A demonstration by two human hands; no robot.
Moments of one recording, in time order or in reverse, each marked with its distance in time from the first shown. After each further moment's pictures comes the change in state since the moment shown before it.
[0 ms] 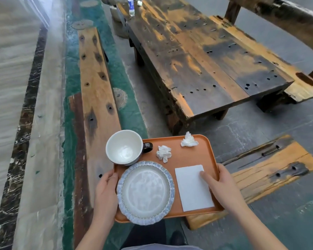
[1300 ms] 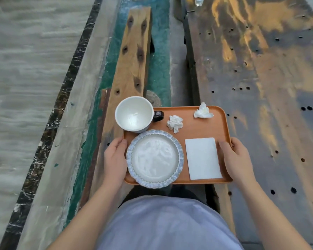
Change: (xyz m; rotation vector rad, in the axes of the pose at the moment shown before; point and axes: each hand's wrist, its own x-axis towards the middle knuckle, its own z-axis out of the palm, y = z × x) left_hand 0.472 0.285 0.160 -0.094 0.278 0.009; right_hand 0.562 -0.344 0.083 -0.035 -0.131 -0.140
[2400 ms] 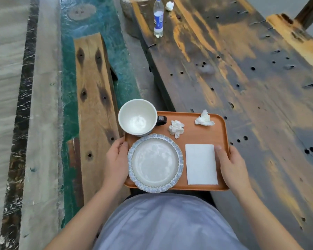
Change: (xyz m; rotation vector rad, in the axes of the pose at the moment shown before) left_hand 0.387 0.190 0.181 0.223 -0.314 0.124; right_hand 0.314 -0.170 0.064 0.041 0.249 0.160
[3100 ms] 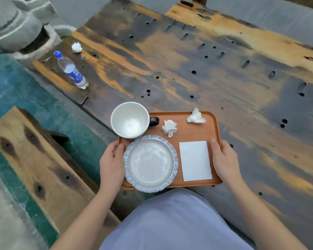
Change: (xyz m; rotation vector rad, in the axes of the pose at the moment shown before) left_hand 0.250 0.147 0.161 0.279 -0.411 0.198; right_hand 0.171 -0.072 0.008 0.243 0.437 0.332
